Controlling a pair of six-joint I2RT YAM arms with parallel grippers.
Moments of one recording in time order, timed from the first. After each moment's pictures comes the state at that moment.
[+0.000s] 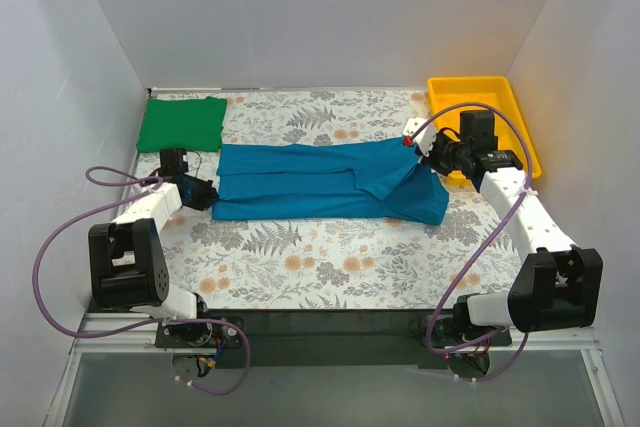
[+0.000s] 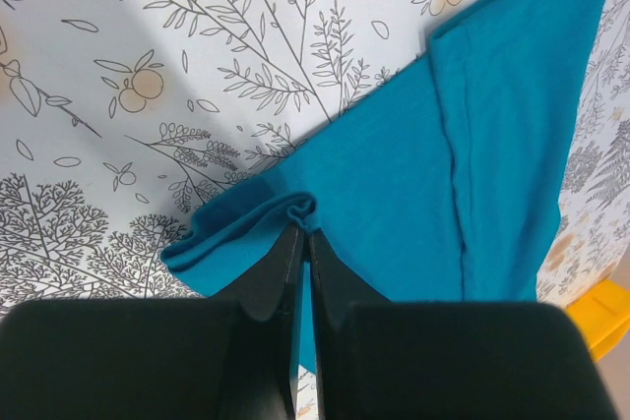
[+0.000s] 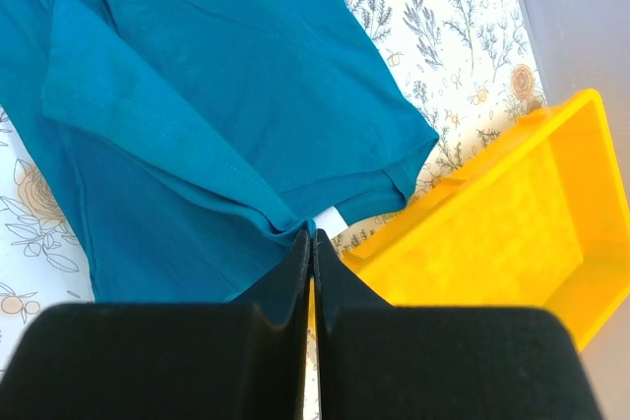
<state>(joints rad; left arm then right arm) 0.12 1.48 0.81 -0.36 0.04 -1.13 0.13 1.33 1.06 -0.48 -0.44 -0.98</state>
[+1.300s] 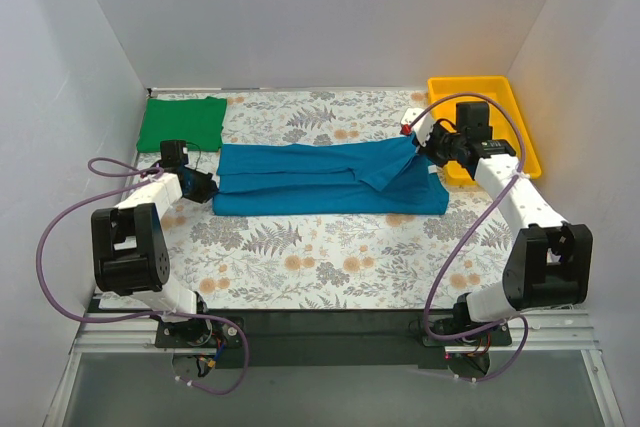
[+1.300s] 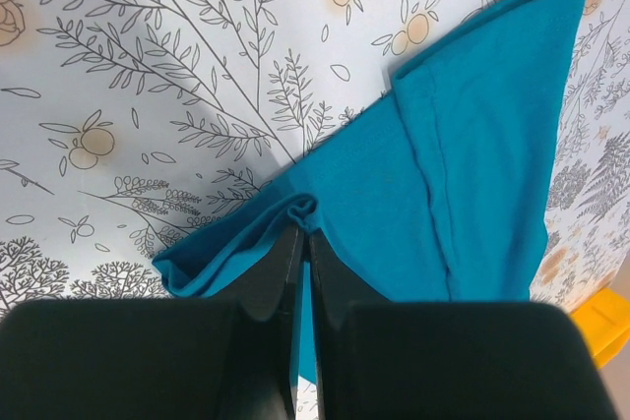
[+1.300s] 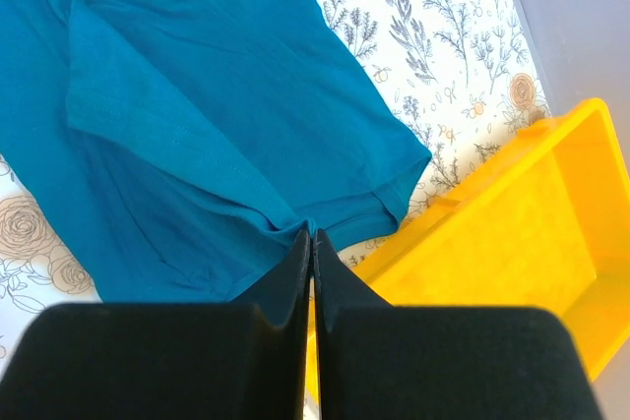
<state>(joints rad) 0.12 1.58 0.89 -0.34 0.04 -1.11 0.12 1.45 1.13 -0.42 -0.46 -0.94</state>
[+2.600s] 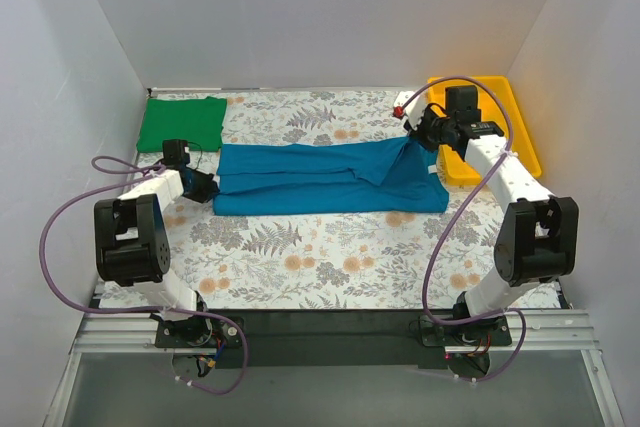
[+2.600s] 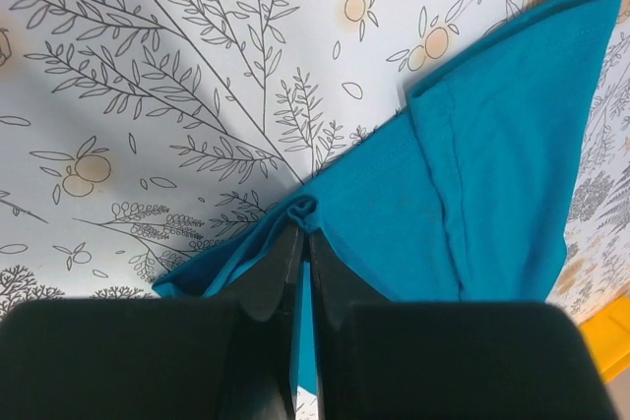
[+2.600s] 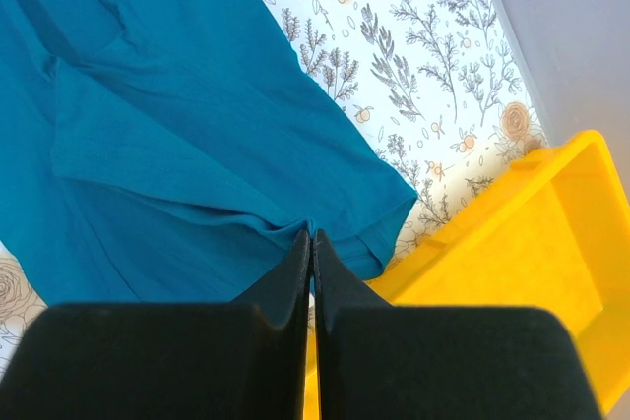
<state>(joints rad) 0.12 1.64 0.92 -0.34 0.04 -1.09 0.15 1.60 1.29 -0.42 -0.46 -0.88</state>
